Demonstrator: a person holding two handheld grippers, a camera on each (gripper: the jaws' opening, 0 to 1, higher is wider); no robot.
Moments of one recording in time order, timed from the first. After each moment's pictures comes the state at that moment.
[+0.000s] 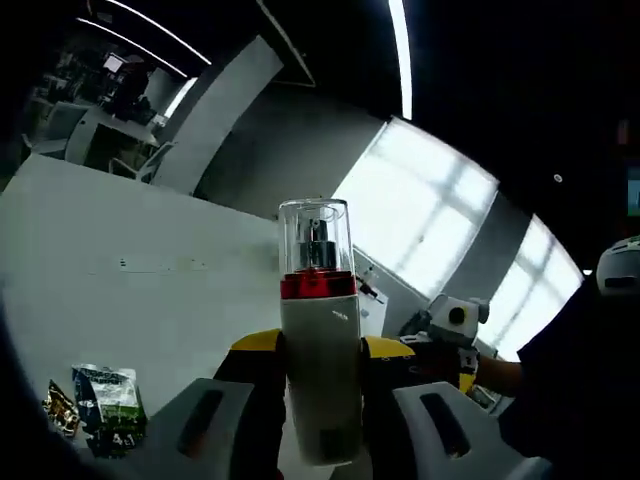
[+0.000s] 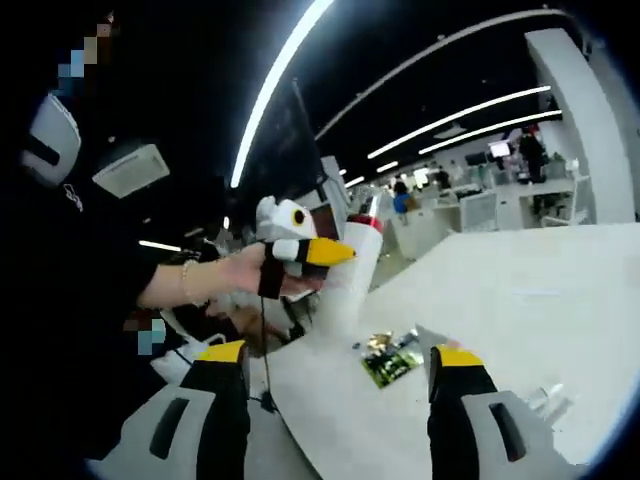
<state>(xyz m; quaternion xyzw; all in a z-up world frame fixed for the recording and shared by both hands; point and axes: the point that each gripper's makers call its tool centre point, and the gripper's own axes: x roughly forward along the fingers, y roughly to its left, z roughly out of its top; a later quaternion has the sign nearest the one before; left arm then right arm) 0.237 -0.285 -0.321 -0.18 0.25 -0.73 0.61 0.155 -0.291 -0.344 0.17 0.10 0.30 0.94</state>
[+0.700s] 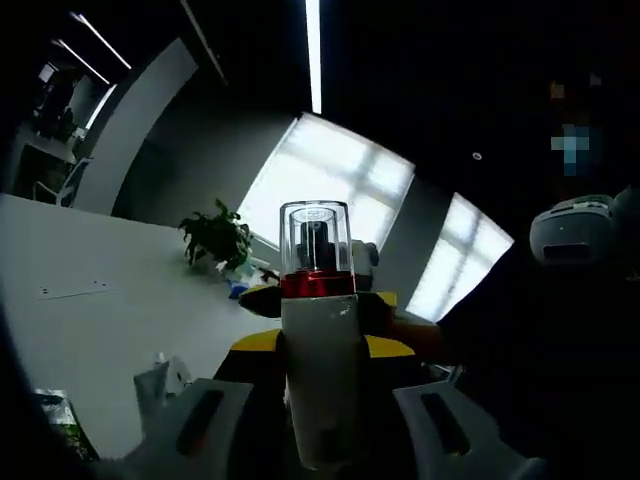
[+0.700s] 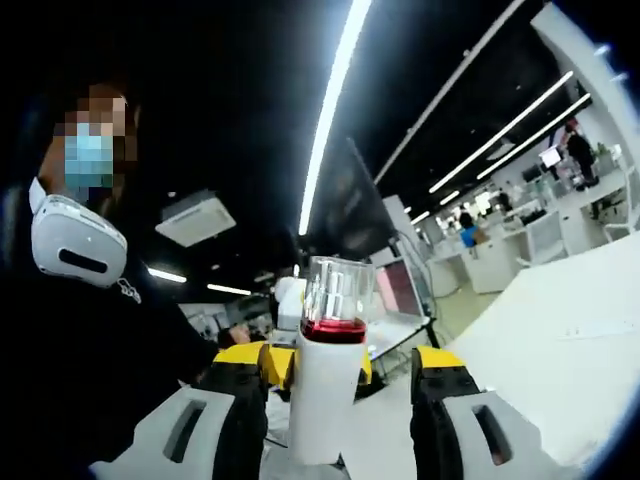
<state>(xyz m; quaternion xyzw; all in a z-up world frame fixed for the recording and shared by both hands) 0.137 -0.266 -0.276 -0.16 0.19 -0.83 0.51 0.163 -0.255 -0.256 0.22 0.02 0.41 0.89</state>
